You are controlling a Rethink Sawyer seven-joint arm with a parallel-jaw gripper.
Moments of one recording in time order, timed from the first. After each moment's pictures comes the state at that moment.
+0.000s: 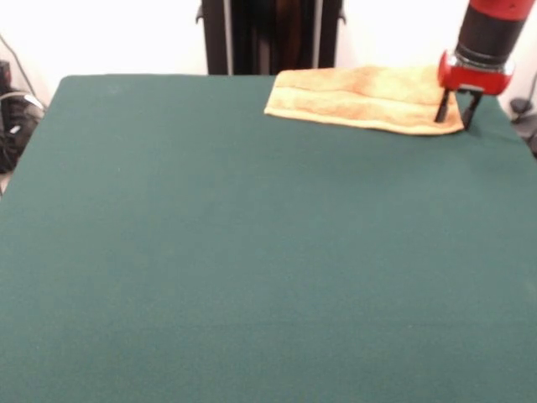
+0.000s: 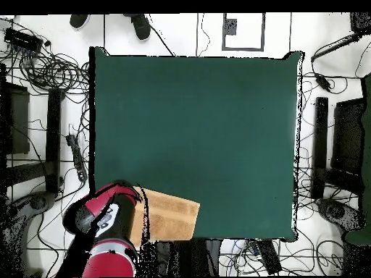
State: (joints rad) arm 0.36 -0.44 -0.01 1.76 -0.31 0.28 2.59
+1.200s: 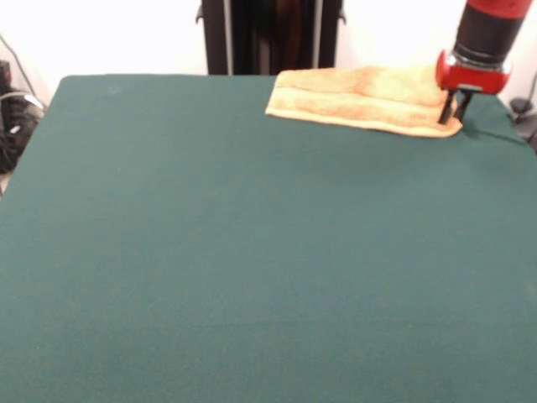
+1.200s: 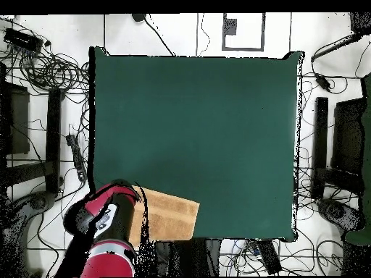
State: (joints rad) arm 0.37 -0.45 -0.01 1.76 -0.35 0.28 2.59
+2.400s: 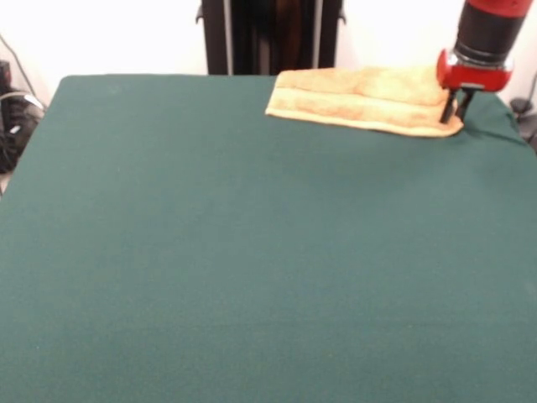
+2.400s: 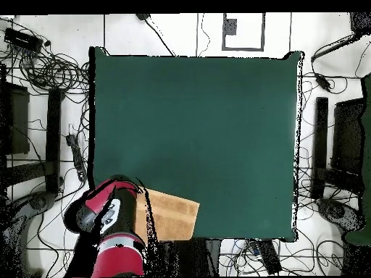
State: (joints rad) arm 0.30 -0.48 0.08 1.76 -0.45 0.35 2.59
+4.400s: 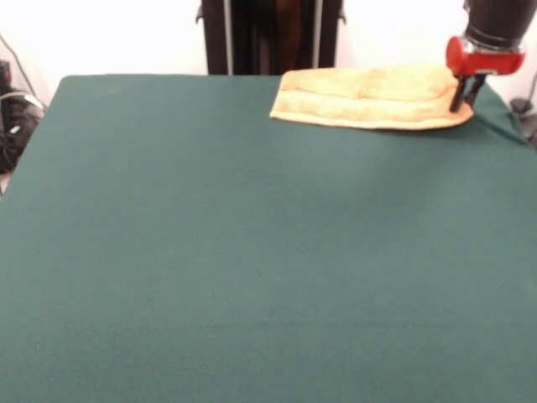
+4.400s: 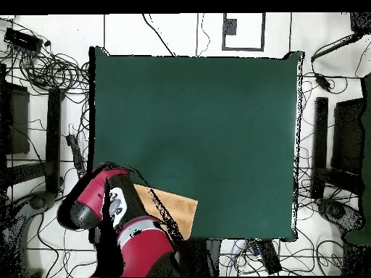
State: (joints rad) arm 0.11 -0.57 0.37 1.77 -0.73 0.58 2.59
